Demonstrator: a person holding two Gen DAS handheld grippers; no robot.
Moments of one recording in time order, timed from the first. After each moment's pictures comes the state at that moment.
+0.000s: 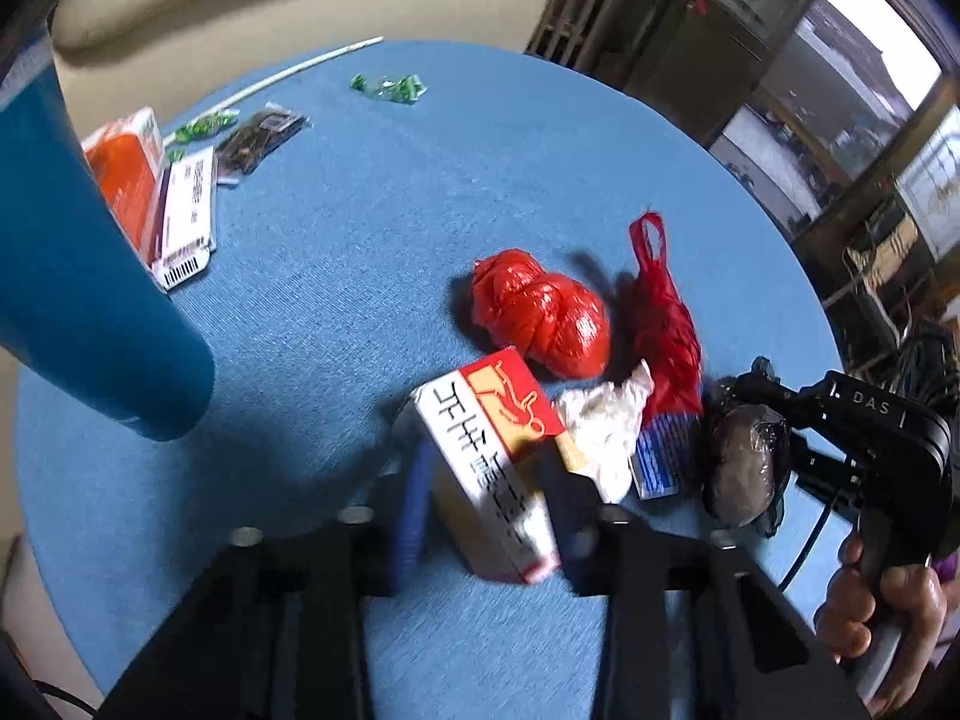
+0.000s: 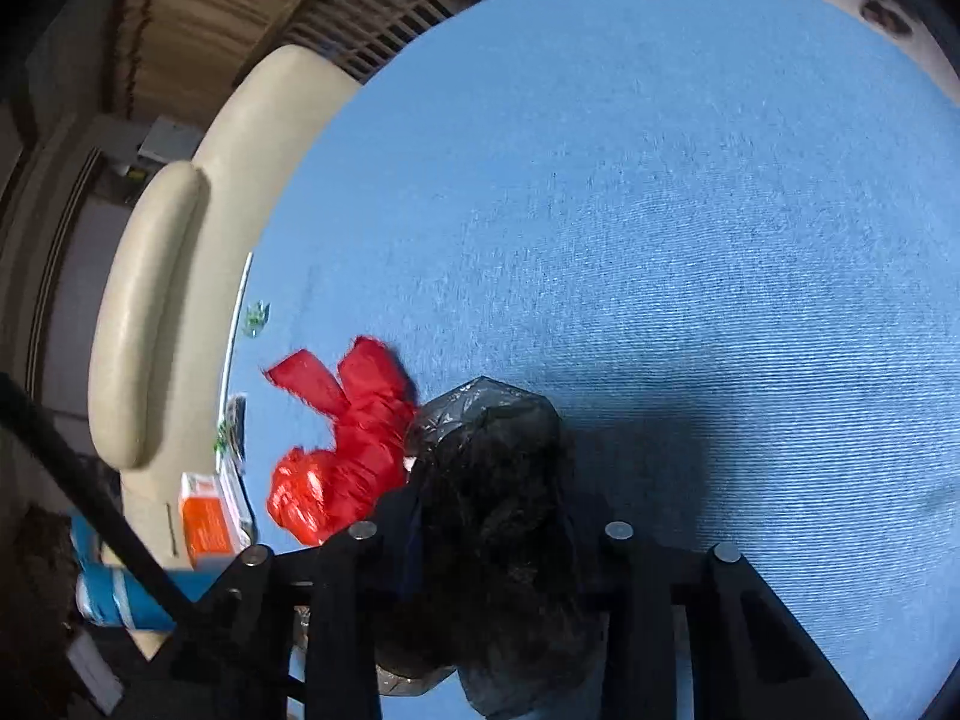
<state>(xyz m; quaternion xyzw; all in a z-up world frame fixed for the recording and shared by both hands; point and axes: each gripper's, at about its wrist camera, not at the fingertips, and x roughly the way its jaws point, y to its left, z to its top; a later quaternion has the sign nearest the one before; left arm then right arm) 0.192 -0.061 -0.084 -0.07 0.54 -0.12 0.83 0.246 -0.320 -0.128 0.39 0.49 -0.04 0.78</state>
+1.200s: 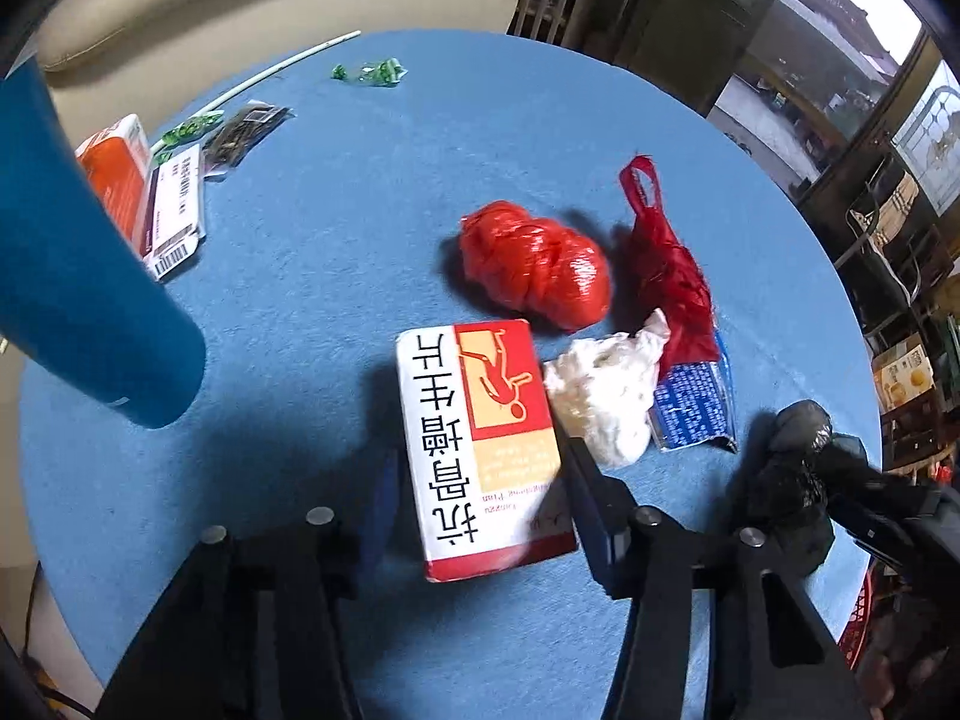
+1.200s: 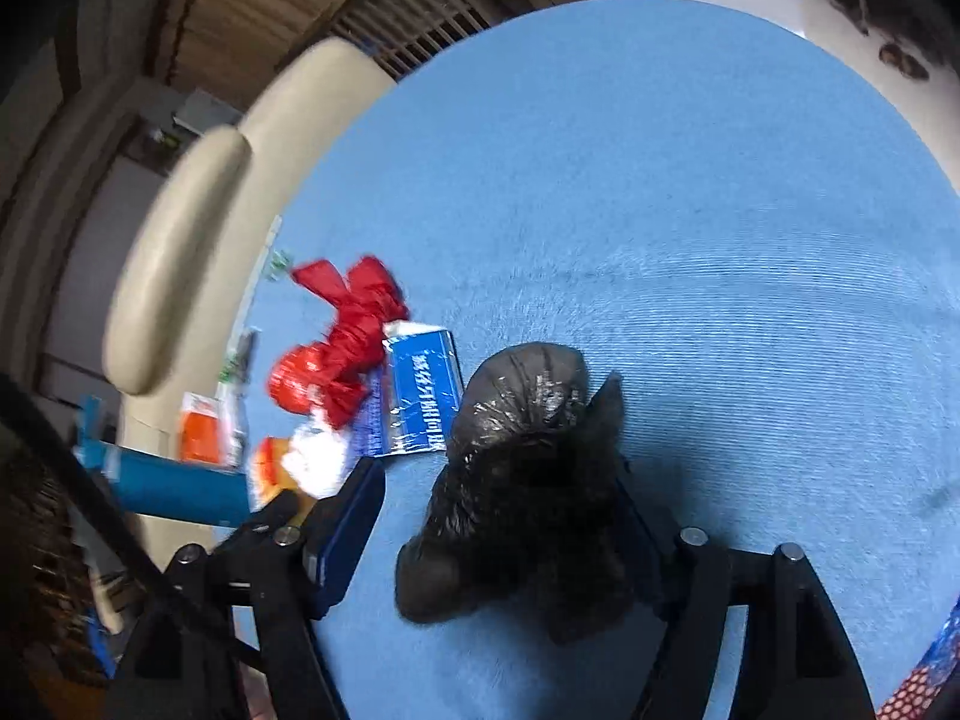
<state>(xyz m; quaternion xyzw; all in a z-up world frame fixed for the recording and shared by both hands) 0.186 -0.063 -0.101 -0.03 0.55 -0.12 0.83 0.166 -0.312 -0.119 0.34 0.49 -0.02 0.80</state>
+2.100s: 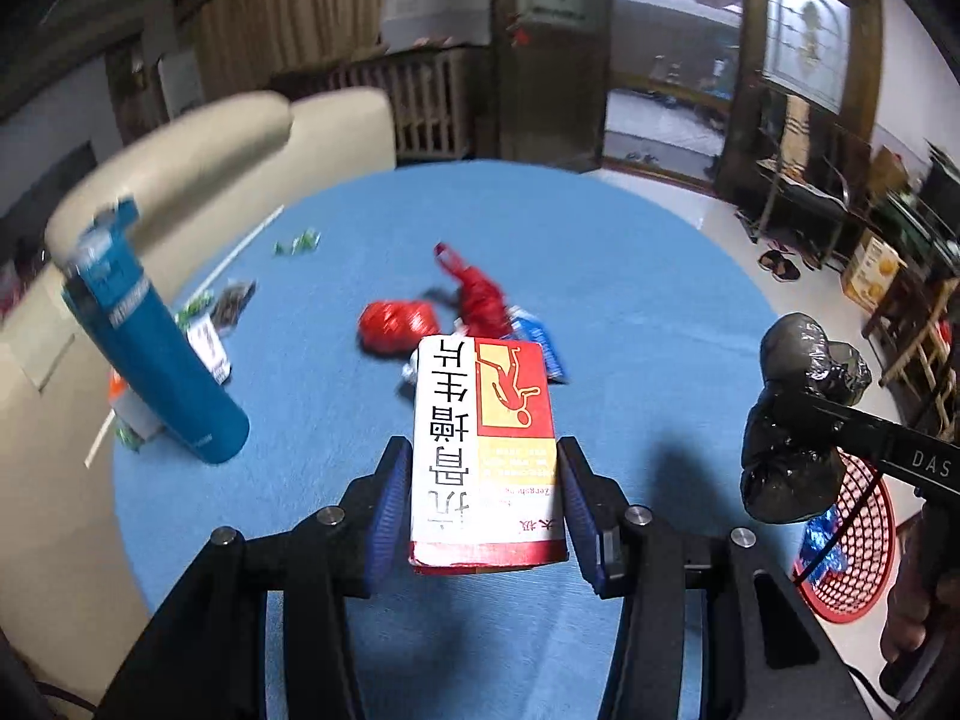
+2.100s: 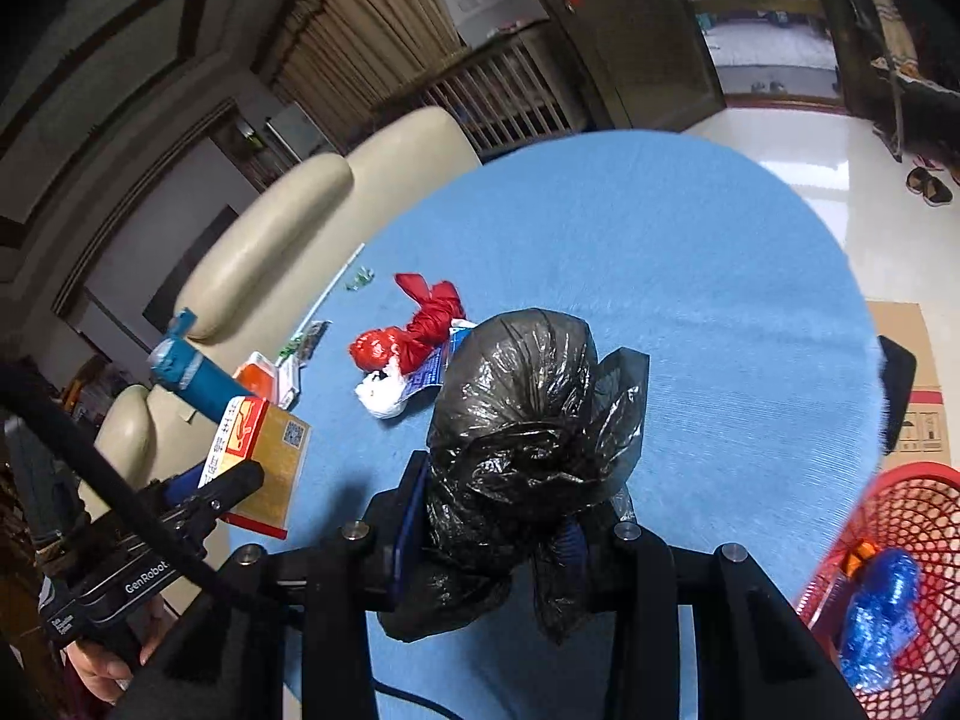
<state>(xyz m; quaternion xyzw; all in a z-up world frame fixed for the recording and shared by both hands) 0.027 -0.109 0.000 0.11 0.39 -0.20 0.89 0.014 -0.318 -0.041 0.27 0.37 0.02 0.89</state>
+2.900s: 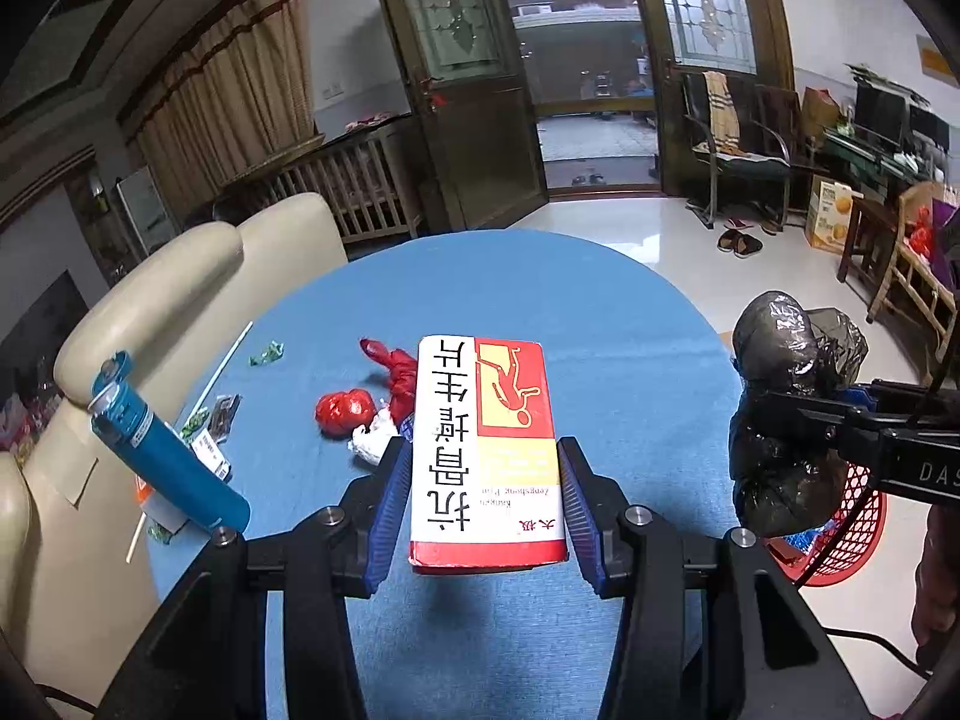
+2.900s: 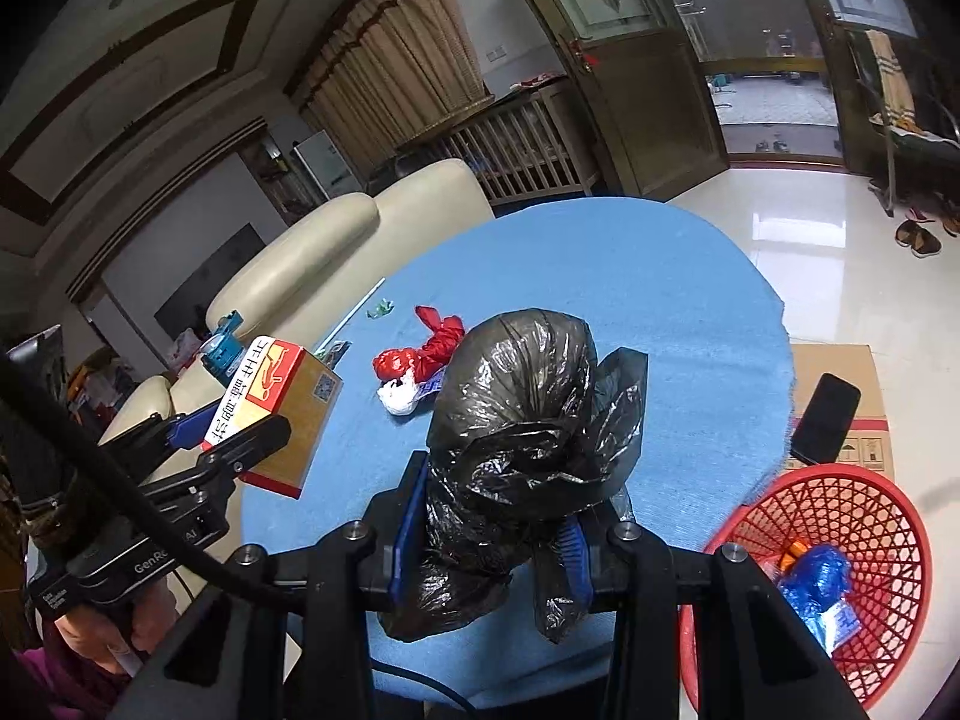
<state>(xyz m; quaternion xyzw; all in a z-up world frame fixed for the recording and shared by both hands) -0.047 -0.169 0.041 0.20 0.31 -0.24 0.90 -0.065 -0.326 -0.003 0.23 0.32 0.02 0.92</state>
